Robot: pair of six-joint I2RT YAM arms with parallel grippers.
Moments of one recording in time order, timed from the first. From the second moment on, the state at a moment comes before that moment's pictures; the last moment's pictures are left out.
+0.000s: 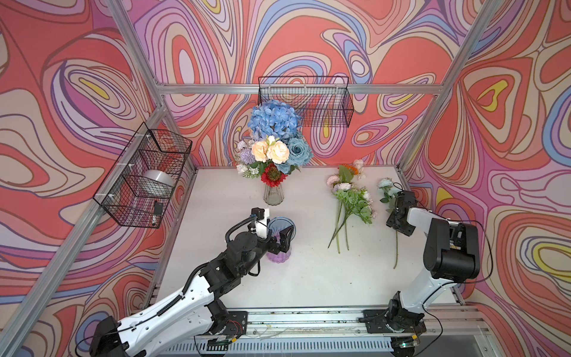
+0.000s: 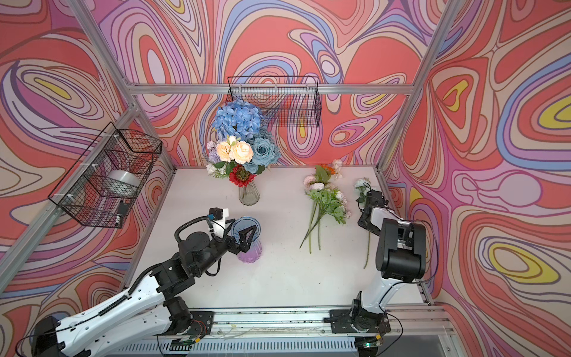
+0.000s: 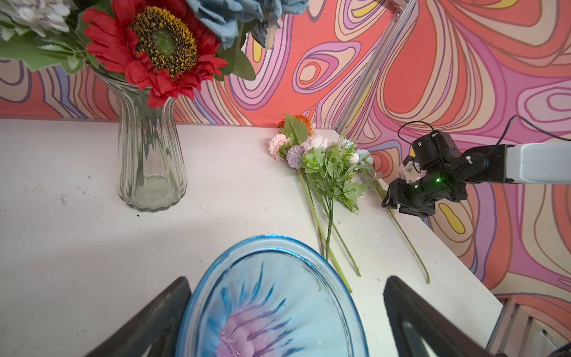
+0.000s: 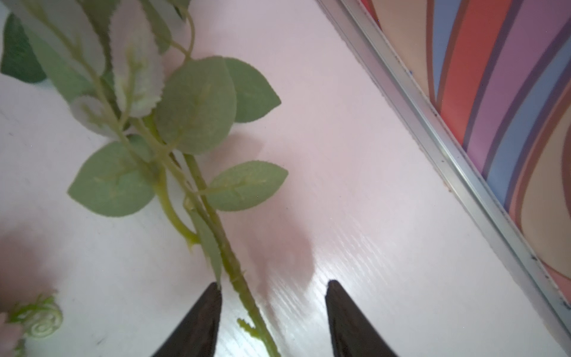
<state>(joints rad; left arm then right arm) -0.84 0.79 0.57 0.04 -0.24 -0.43 -0.25 1.76 1.01 -0.42 0.27 0.36</state>
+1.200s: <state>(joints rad) -0.37 0.82 0.54 0.18 -0.08 -0.65 -0.19 1.35 0.94 -0.27 -0.15 0.33</state>
